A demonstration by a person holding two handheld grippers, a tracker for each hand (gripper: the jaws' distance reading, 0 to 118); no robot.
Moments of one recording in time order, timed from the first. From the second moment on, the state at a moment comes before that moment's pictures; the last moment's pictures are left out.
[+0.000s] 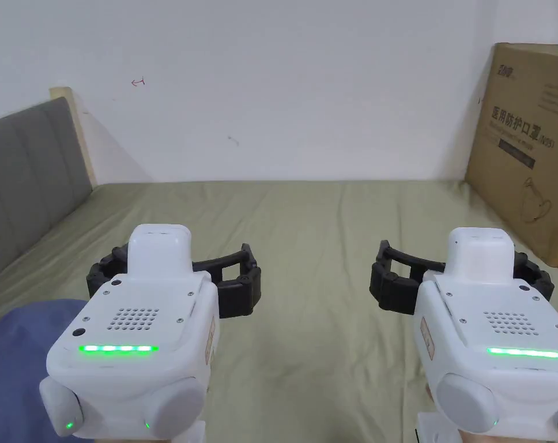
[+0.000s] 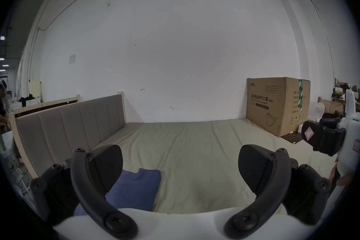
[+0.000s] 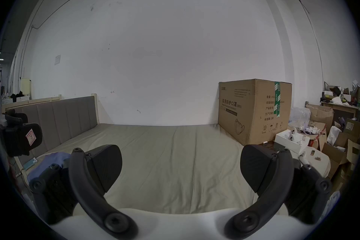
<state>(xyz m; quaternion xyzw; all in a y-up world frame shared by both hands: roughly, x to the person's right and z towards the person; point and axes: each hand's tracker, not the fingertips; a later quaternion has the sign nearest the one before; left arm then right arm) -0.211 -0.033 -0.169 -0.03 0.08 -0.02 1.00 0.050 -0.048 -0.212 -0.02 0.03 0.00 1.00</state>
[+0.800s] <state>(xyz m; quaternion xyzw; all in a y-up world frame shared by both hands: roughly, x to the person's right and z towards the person) -0.214 -0.035 -0.170 -0.03 0.09 -0.03 1.00 0.054 -0.052 -0.211 -0.02 0.04 -0.01 1.00</state>
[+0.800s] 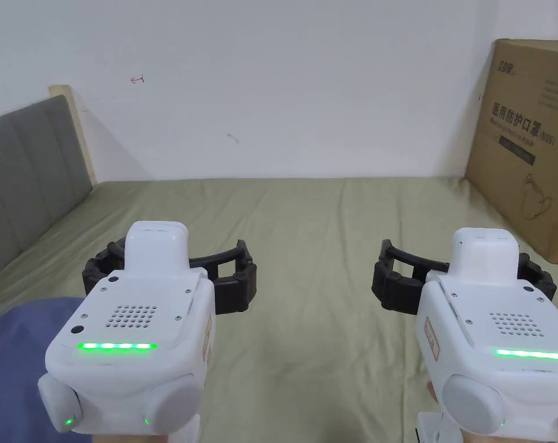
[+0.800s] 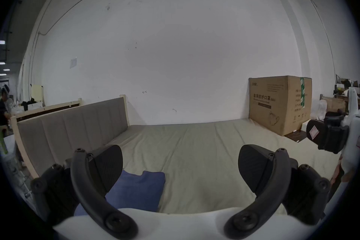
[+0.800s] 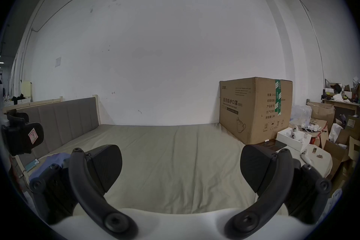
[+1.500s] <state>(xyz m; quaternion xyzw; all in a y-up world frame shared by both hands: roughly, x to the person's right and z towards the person) -0.217 -0.038 -0.171 -0.04 0.07 -0.02 1.00 0.054 -0.052 -0.212 -0.03 0.02 -0.01 1.00</state>
